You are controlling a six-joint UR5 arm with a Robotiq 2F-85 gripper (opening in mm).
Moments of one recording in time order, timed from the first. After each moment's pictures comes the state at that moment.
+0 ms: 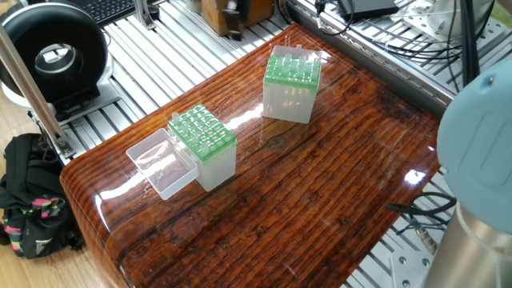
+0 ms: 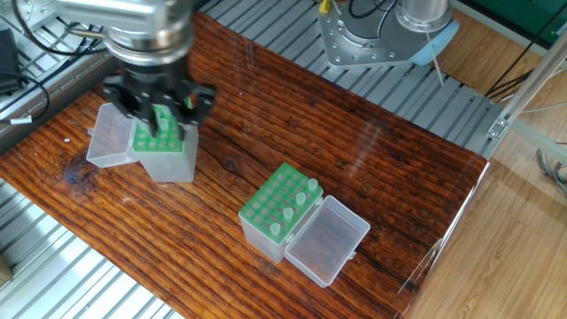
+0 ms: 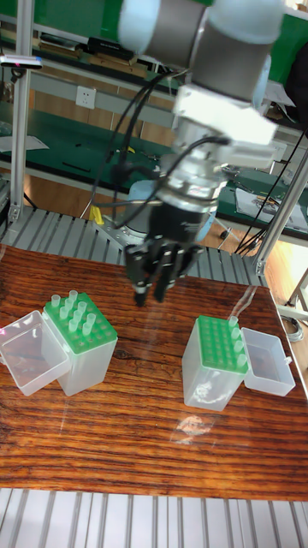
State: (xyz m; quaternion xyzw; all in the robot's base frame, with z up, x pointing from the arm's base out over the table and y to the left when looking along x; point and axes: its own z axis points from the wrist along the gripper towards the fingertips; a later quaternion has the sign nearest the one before) arm 0.617 -0.021 0.240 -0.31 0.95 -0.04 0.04
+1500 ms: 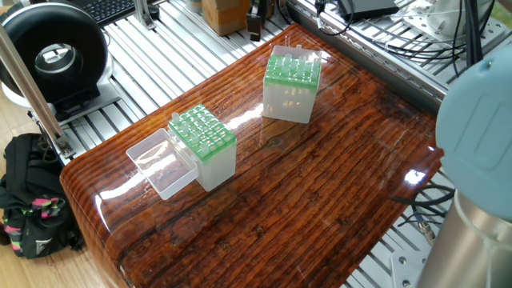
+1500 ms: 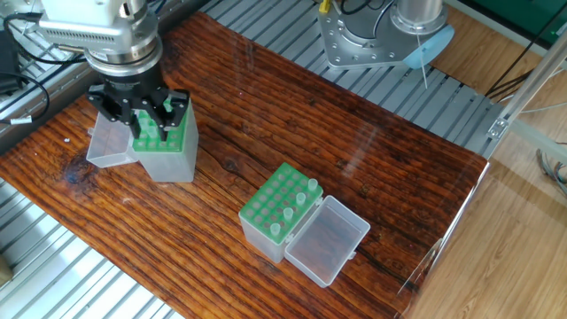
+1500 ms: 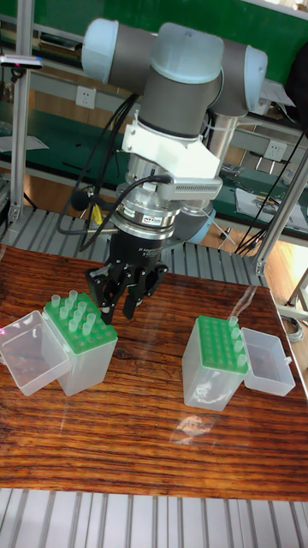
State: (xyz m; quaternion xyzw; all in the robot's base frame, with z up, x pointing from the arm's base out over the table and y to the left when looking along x) arm 0.610 -0.049 0.196 -0.28 0.96 -0.02 0.03
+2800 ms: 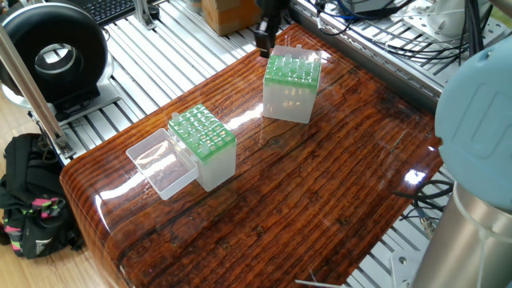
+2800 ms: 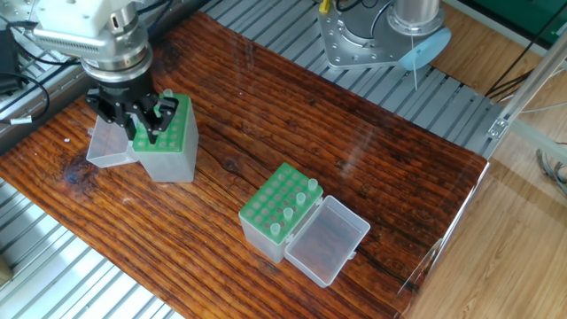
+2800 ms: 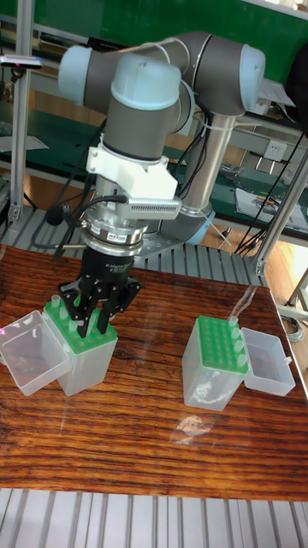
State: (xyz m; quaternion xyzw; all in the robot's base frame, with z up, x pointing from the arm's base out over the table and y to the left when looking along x) arm 0.617 -0.085 0.152 -0.26 0.96 -0.02 0.05
